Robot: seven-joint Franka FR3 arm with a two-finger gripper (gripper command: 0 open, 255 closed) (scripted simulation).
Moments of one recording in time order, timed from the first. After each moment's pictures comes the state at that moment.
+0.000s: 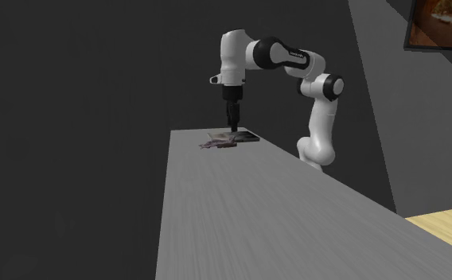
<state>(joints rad) 0.07 -0.14 0.39 -1.63 0.00 1.48 0.35</state>
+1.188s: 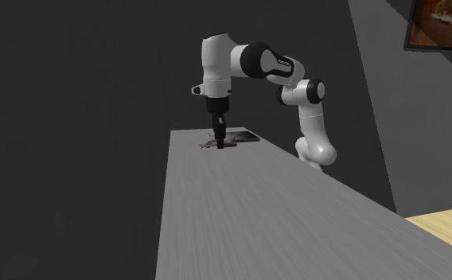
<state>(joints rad) 0.19 0.22 0.50 -1.31 -0.18 1.42 0.50</state>
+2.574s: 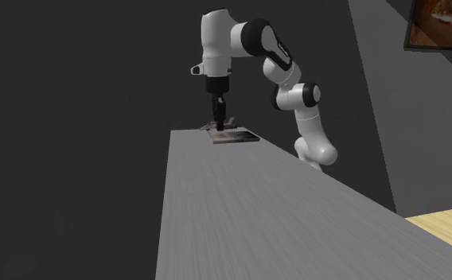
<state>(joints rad) 0.26 0.34 0.50 -0.98 -0.25 1.19 0.50</state>
